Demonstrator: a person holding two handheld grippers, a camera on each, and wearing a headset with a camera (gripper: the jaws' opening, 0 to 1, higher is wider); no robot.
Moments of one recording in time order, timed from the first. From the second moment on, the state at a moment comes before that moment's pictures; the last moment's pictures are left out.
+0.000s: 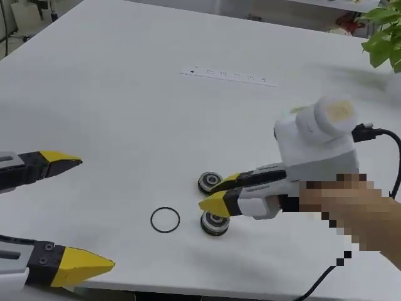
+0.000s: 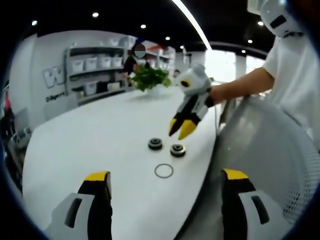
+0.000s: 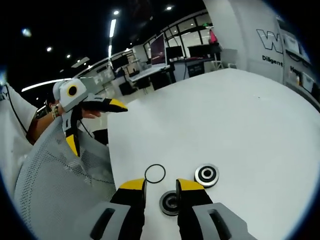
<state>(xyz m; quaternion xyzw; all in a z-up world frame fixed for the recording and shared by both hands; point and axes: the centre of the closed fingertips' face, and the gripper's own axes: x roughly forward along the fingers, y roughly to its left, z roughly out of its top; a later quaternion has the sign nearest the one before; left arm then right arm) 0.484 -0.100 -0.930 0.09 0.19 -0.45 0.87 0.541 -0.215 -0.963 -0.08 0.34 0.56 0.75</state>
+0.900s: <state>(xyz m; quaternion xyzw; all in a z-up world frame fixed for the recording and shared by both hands) 0.524 -0.151 -0.872 0.17 0.13 -0.51 0.83 0.537 -0.256 -1.012 -0.13 0.34 0.56 0.75</state>
